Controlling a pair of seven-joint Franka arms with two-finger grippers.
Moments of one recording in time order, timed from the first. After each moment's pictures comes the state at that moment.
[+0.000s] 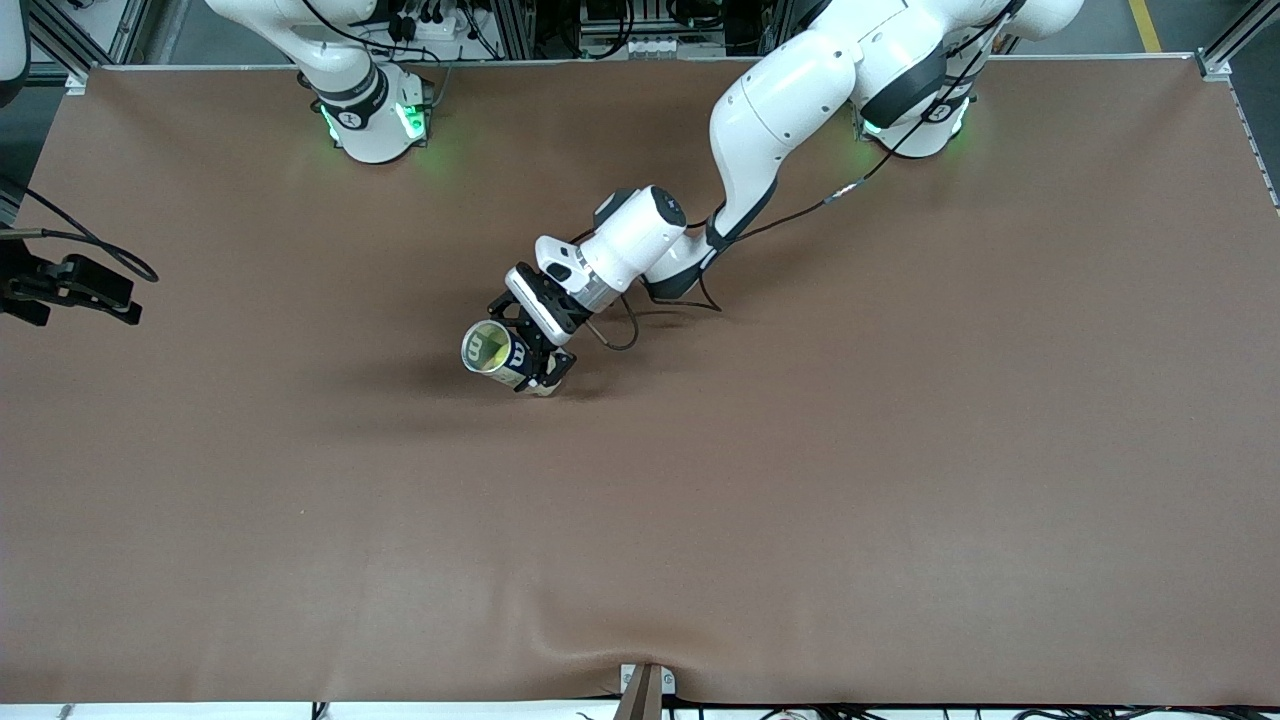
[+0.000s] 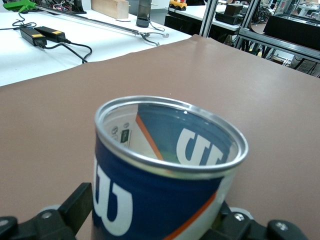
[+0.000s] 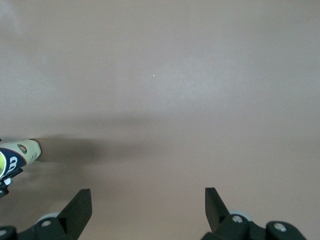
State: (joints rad) left arm -0.76 1.08 -0.39 -1.33 -0.34 3.47 0.45; right arm -0.03 0.12 -0.01 -1.45 -0.02 1.58 -0.06
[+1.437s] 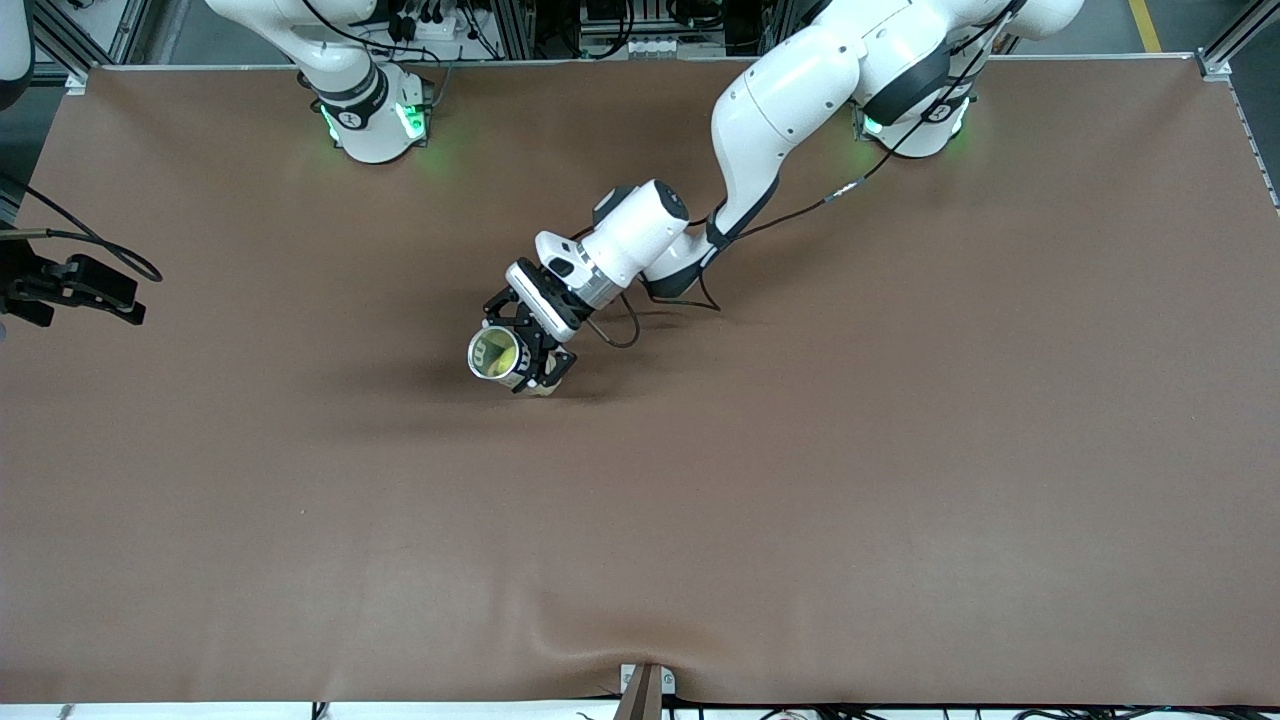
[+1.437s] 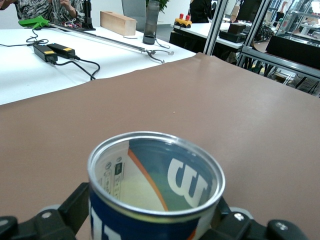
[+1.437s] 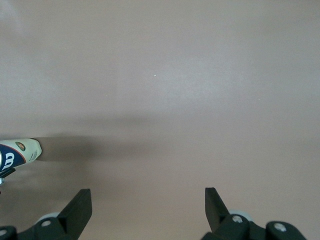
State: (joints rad) left arm -0.75 1.07 -0.40 -1.33 -0.34 3.52 0.43; right arm -0.03 0.12 -0.01 -1.45 -0.02 1.58 -0.06
